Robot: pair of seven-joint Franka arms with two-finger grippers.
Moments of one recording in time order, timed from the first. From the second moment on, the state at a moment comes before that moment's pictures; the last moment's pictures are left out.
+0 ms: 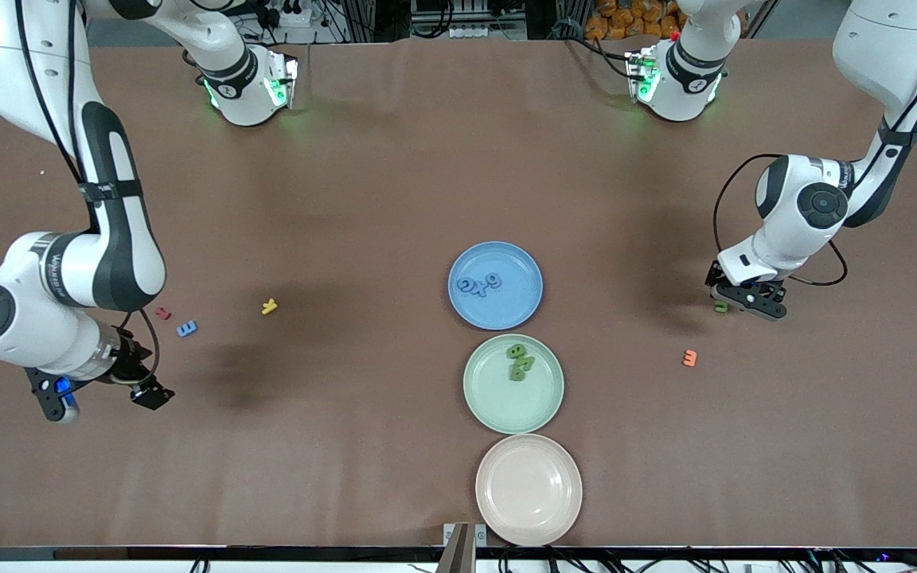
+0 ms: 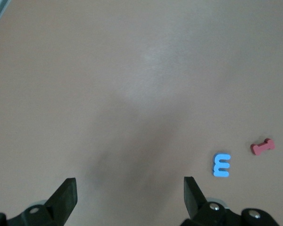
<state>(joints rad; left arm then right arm) 0.30 0.35 -0.24 -2.36 0.38 2.79 0.24 0.15 0.58 -0.21 -1.57 0.12 2.19 0.87</state>
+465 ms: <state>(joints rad) 0.30 0.36 -0.24 -2.36 0.34 2.79 0.24 0.11 0.51 -0.21 -1.86 0.12 2.41 0.90</state>
